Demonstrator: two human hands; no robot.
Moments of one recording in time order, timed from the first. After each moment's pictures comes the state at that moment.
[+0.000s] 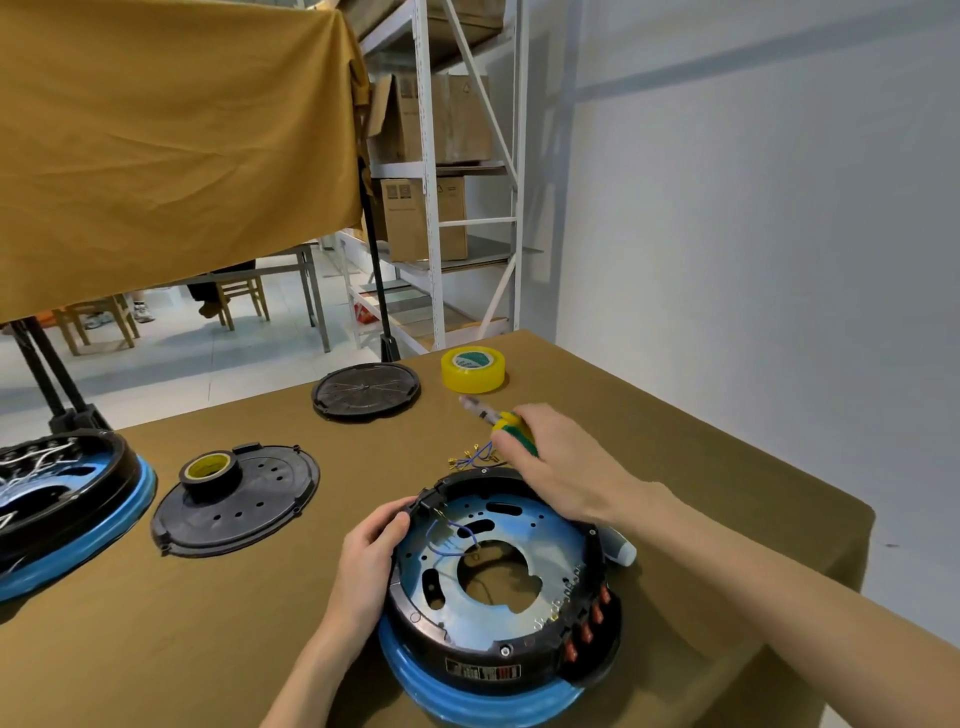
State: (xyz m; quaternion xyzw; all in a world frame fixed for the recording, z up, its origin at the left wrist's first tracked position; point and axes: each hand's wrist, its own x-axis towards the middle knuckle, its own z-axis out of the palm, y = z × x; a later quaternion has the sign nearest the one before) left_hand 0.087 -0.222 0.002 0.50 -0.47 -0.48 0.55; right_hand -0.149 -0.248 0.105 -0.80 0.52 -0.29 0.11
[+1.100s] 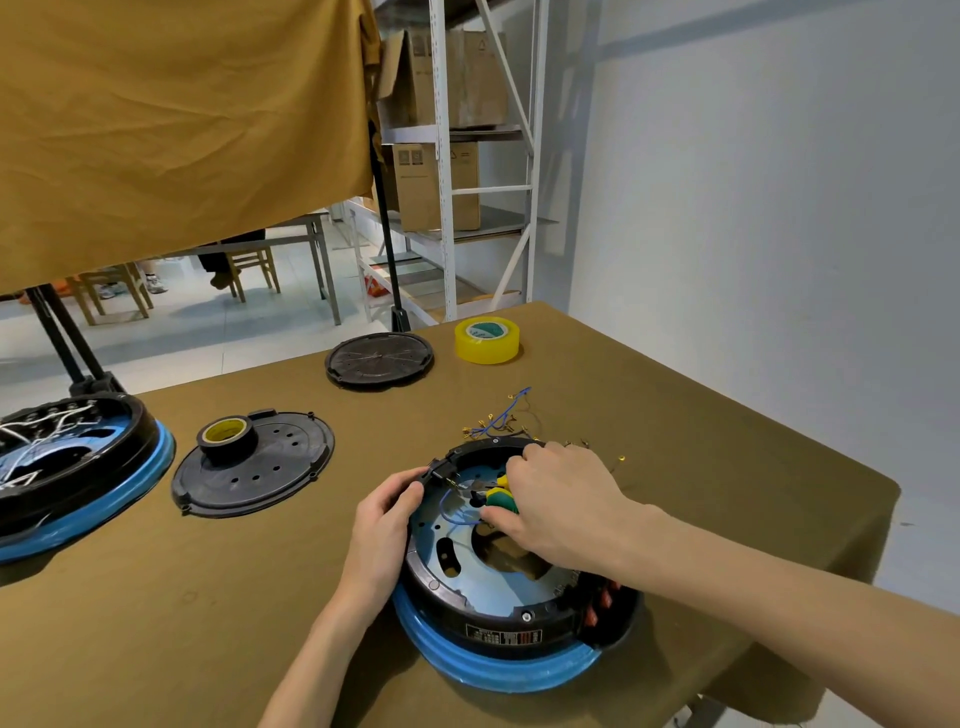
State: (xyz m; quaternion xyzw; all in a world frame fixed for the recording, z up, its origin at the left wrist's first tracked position) left_hand 0.090 -0.217 0.001 0.51 -0.48 -0.45 0.55; right_hand -0.108 -0.199 0.087 -0.85 0.52 -0.05 -0.09
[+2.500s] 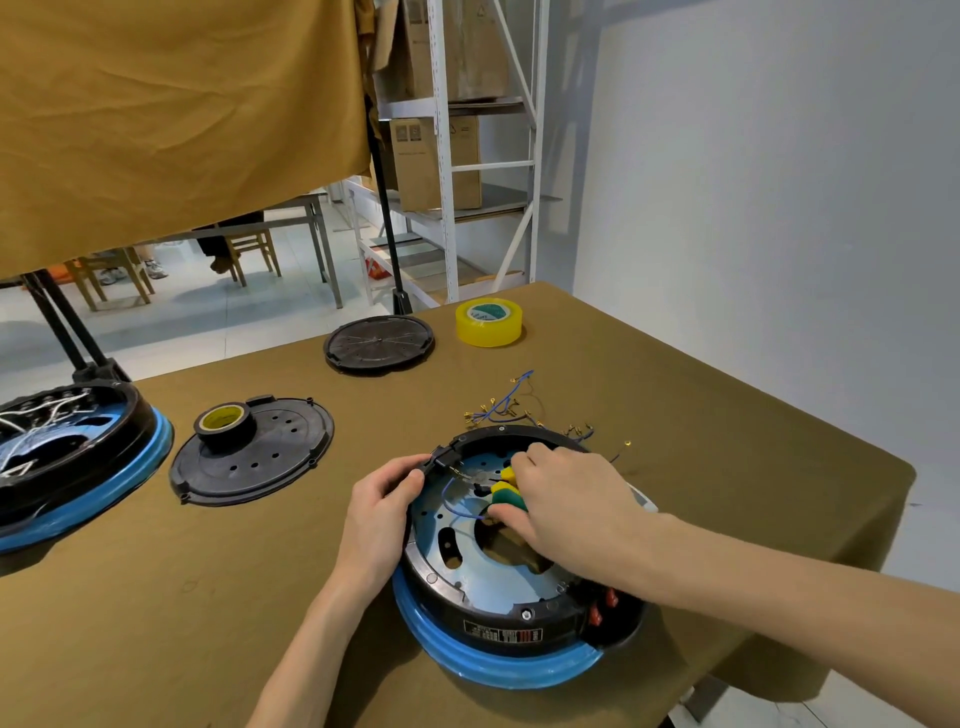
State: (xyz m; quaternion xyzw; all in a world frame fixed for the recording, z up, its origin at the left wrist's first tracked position) left_hand 0.091 -0.214 0.011 0.54 -0.51 -0.41 0.53; right_hand -0.115 -0.195 0.075 -0.83 0.55 -0.02 -0.08
